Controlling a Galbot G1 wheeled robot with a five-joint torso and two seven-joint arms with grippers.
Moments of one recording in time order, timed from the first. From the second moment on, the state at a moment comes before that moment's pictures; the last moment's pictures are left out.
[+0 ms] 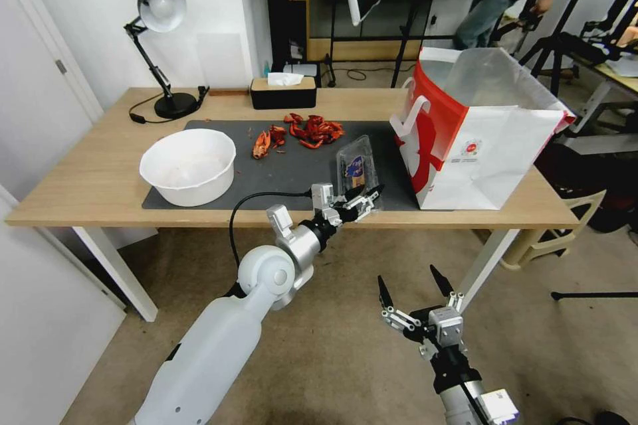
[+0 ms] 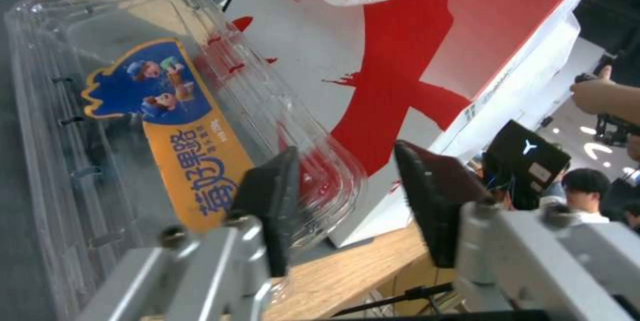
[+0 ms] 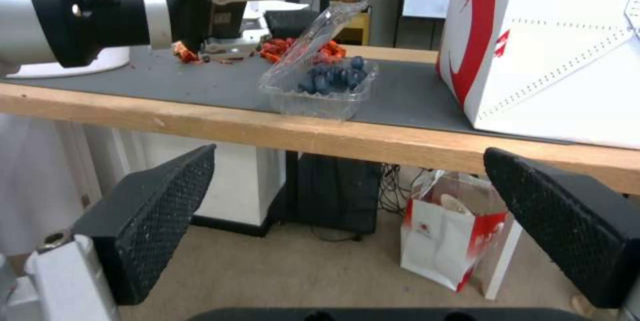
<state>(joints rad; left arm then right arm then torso) 0.90 -1.31 0.01 -1.74 -1.03 0.26 0.11 -1.88 1.61 0.54 2.16 -0.05 0.25 -0.25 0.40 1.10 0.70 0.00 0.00</state>
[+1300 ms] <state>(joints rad) 0.91 -1.29 0.03 -1.73 -0.86 0.30 0.06 -1.73 1.61 0.56 2.37 0.42 -0.12 -0.19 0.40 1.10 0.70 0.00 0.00</state>
